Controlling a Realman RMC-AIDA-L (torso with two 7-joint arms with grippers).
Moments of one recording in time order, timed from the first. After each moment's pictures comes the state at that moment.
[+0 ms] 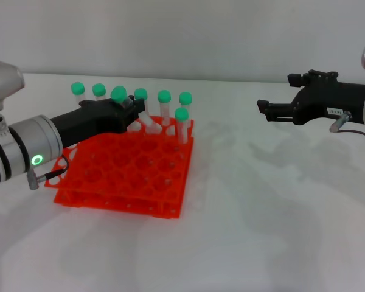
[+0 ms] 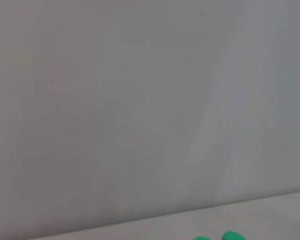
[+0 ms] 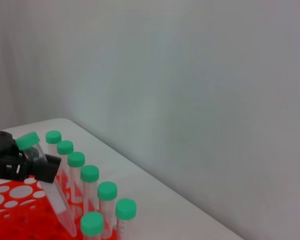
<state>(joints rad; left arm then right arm) -0.40 -2.08 1.21 0.83 1.46 0.91 -1.63 0.37 2.01 -1.52 -1.40 1.12 0.79 -0.99</state>
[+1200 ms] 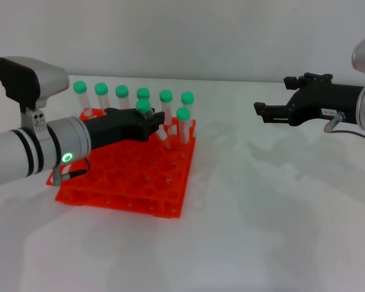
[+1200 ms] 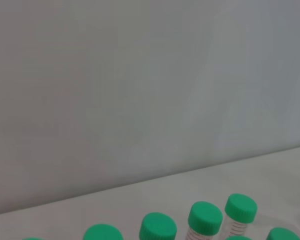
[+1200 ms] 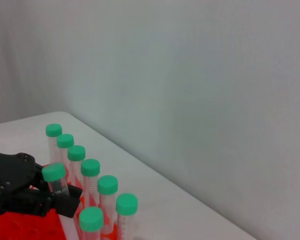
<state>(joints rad) -0.55 -2.08 1.23 0.67 1.54 0.84 -1.62 0.42 2.01 -1.52 -1.34 1.12 0.77 -0.99</state>
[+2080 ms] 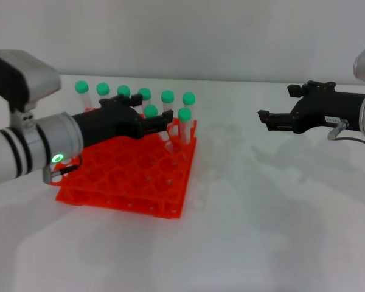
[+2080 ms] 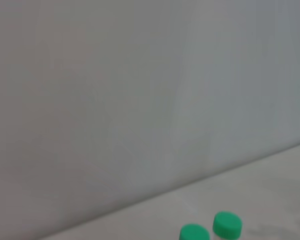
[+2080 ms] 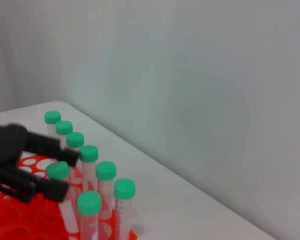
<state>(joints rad) -0.46 -2.08 1.27 0.82 1.53 0.85 -1.55 0.40 2.01 -1.52 -1.32 1.12 0.78 -1.01</state>
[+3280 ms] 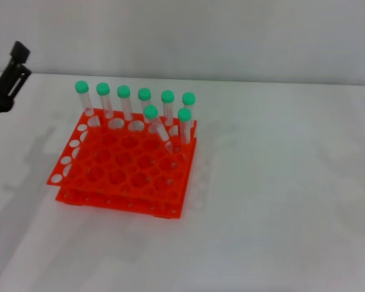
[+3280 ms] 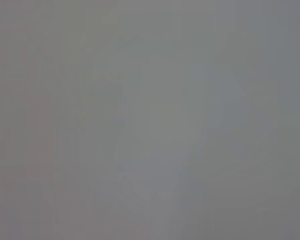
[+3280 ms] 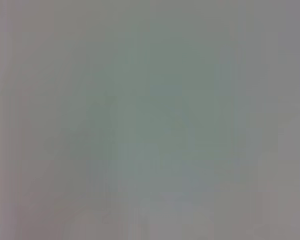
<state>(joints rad) -0.24 -2.09 1.28 0.46 0.35 1.41 -0.59 0.29 2.00 -0.57 -0.72 1.76 1.31 -1.95</state>
